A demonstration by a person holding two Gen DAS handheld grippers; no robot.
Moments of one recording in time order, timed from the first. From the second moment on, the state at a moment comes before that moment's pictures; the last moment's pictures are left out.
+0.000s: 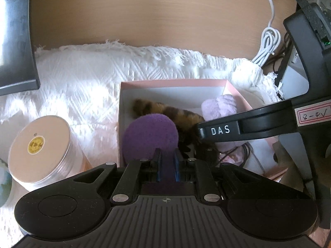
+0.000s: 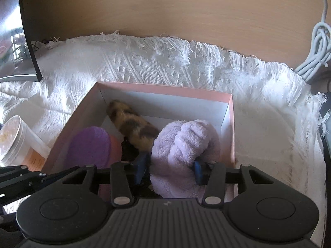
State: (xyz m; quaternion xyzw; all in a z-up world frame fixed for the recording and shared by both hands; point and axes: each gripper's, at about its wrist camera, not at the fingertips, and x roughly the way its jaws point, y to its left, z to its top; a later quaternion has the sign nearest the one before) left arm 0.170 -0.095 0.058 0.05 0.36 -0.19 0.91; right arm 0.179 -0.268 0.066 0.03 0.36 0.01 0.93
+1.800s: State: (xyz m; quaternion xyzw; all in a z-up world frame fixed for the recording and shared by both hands) left arm -0.033 -0.033 0.004 -0.03 0.28 0.04 0.96; right arm 0.008 -0.209 -0.015 -0.06 0.27 0.11 0.95
